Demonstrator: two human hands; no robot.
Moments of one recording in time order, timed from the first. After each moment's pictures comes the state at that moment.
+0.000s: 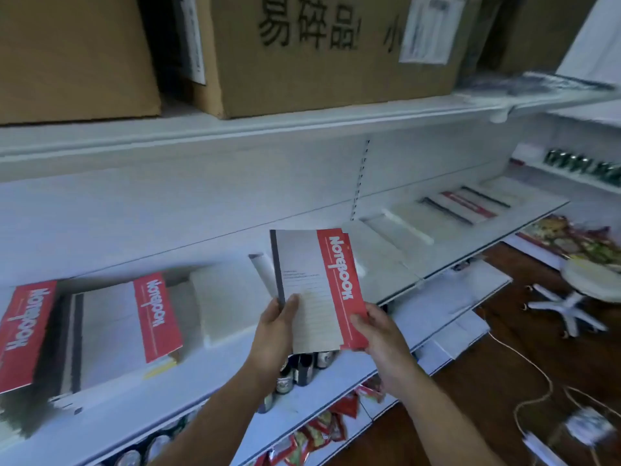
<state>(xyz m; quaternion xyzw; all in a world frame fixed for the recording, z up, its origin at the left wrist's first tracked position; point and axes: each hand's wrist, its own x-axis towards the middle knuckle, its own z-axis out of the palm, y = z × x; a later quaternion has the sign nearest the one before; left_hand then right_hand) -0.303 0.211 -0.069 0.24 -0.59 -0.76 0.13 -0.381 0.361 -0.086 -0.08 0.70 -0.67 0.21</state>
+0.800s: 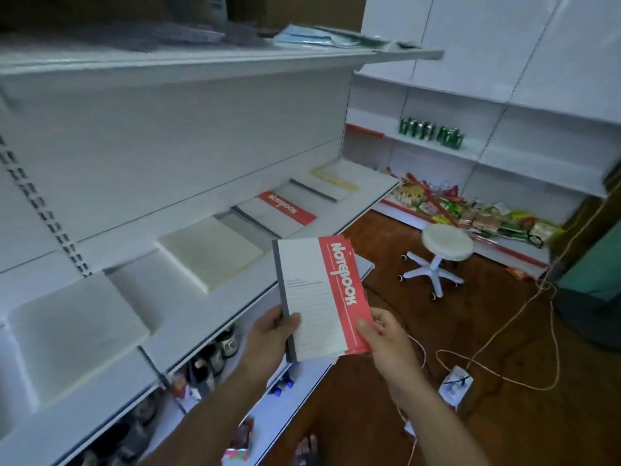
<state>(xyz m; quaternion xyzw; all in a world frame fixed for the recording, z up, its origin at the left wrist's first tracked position) -0.689 0.541 -0.119 0.13 -0.68 -0.72 -0.05 -0.700 0.731 -0.115 0.08 0.75 -0.65 0.07</state>
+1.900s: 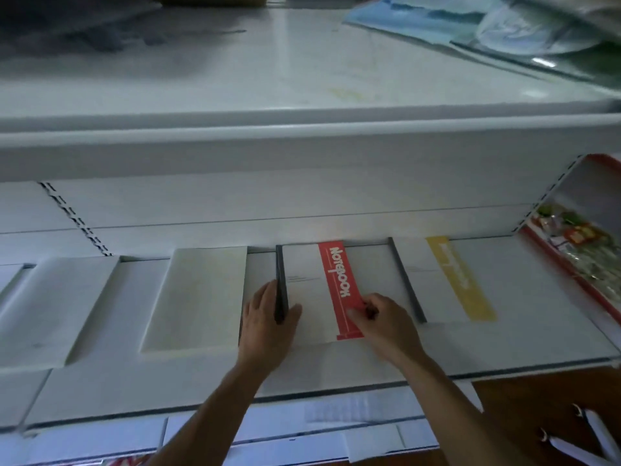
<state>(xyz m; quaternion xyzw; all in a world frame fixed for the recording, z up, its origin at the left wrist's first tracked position) -0.986 0.539 -0.163 0.43 -0.80 -0.38 0.19 -1.145 0.673 -0.127 -0.34 0.85 -0.32 0.23</state>
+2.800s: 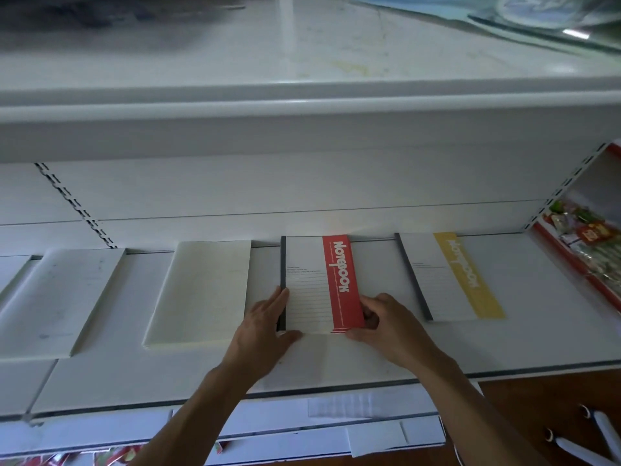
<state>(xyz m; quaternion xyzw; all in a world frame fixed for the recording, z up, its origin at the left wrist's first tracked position) -0.966 0.540 -0.154 0.35 -0.87 -0.33 0.08 -1.152 0.680 -0.130 -0.48 0.81 -0.25 0.23</state>
